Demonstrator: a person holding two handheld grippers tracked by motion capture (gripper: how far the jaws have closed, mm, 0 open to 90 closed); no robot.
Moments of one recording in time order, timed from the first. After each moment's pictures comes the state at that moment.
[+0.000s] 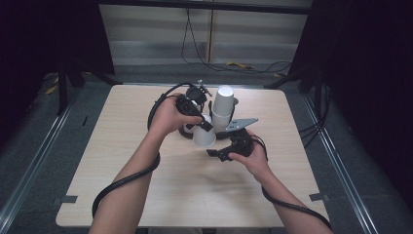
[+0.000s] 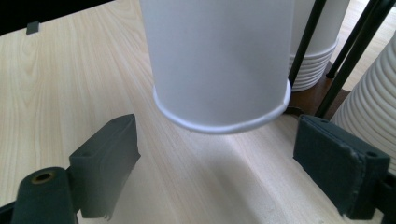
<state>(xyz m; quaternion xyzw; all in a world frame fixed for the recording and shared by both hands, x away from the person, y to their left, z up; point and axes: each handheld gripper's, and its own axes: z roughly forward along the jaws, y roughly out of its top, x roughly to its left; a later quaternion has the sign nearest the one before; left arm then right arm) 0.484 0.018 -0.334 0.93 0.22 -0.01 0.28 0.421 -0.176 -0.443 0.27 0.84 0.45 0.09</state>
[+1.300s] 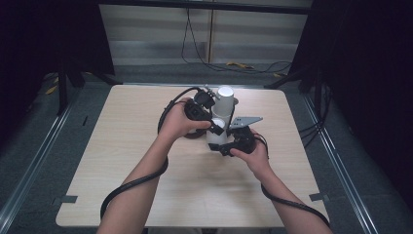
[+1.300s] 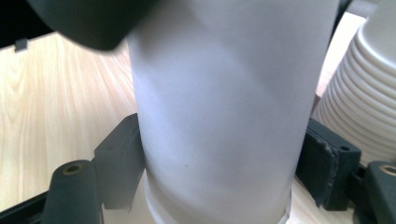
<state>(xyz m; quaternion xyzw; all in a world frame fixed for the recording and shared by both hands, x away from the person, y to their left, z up) 0.481 0.000 -0.349 0.92 0.20 -0.03 0.33 0.427 -0.186 -0.444 0.29 0.83 0.47 0.10</state>
